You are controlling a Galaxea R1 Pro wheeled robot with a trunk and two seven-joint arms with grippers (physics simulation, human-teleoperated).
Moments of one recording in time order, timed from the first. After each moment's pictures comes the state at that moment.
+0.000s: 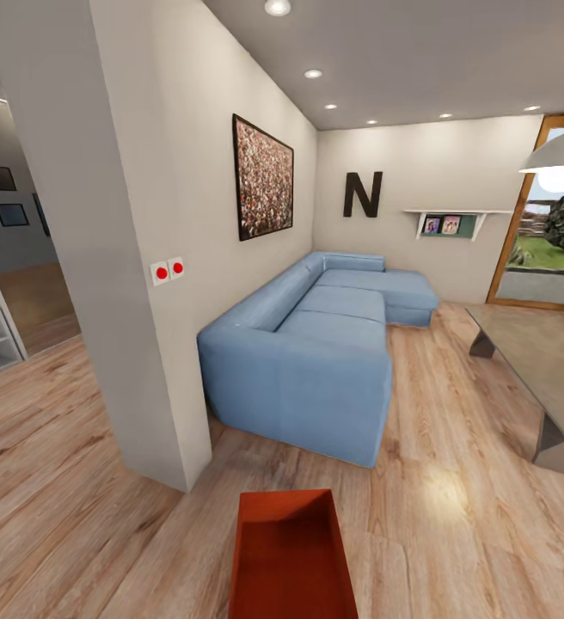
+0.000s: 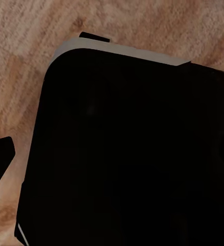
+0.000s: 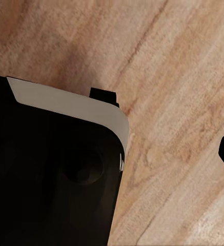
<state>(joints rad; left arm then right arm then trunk) 0.00 -0.03 0.01 -0.04 0.25 -0.12 0.01 -0.11 -0.01 0.65 0.03 -0.42 -0.15 -0.05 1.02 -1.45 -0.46</state>
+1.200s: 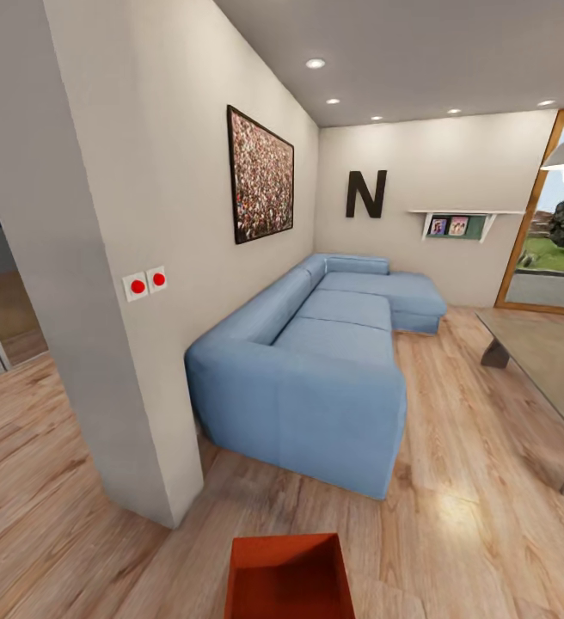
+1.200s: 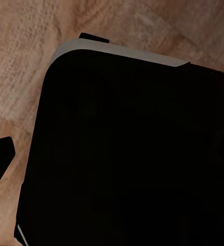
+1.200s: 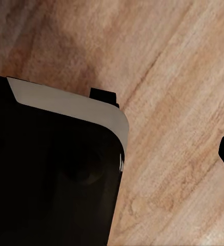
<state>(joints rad) 0.00 -0.03 0.01 -0.04 0.25 -0.13 0.01 -0.11 -0.01 0.65 0.03 -0.42 -0.15 -0.05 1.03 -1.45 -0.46</state>
